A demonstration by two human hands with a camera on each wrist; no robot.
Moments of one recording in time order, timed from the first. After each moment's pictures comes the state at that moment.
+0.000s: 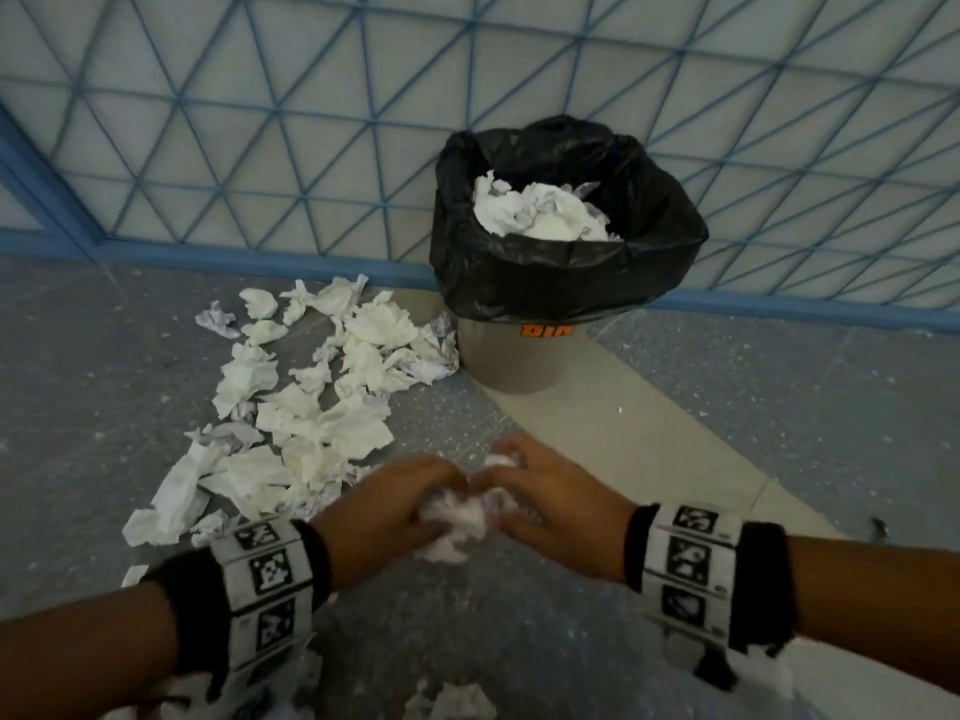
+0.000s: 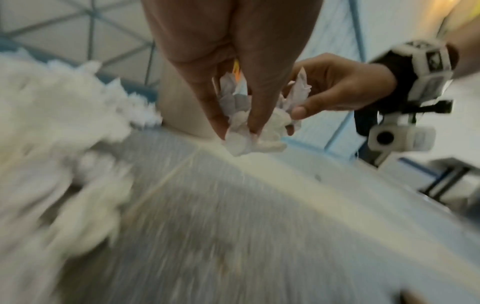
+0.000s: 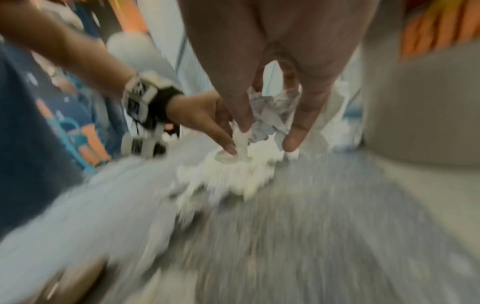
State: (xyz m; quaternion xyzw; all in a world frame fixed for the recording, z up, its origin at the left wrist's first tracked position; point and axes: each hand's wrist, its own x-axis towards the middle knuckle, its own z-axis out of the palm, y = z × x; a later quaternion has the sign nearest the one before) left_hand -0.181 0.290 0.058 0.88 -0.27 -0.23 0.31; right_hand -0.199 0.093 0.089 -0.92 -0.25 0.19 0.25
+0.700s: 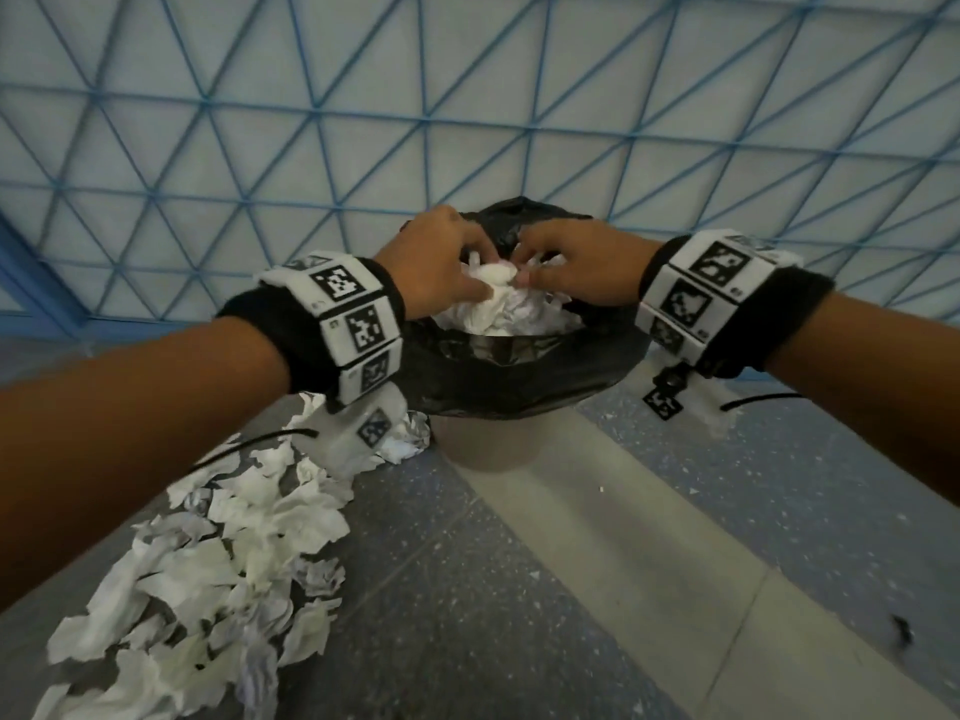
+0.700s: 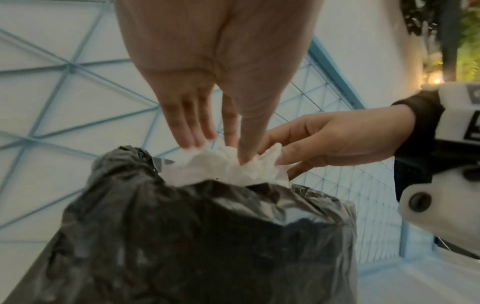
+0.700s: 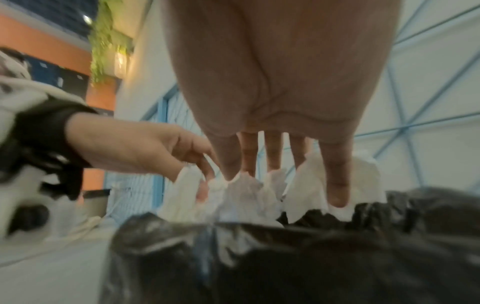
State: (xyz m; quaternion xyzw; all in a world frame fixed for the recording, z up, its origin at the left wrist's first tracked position) left_hand 0.020 0.190 0.193 0.95 -0.22 0.02 0.22; right_hand 0.010 0.022 0.215 -0.98 -0.17 0.05 0.13
